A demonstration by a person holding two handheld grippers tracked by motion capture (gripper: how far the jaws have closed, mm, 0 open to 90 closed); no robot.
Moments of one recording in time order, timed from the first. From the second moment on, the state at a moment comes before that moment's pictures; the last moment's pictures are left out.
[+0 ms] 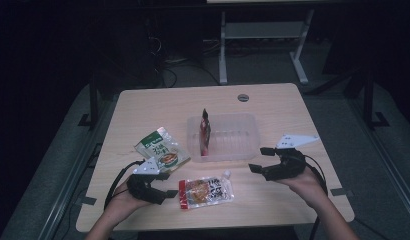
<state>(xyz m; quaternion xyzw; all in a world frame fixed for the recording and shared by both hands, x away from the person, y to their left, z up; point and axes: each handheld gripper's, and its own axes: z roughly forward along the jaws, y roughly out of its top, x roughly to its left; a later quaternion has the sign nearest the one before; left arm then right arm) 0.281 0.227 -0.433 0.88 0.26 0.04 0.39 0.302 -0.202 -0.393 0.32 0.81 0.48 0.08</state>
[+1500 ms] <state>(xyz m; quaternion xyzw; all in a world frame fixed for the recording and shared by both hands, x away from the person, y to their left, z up) 0.282 0.174 -0.451 0.93 0.22 0.05 0.29 0.265 -0.207 -0.448 0.31 0.86 0.40 0.03</state>
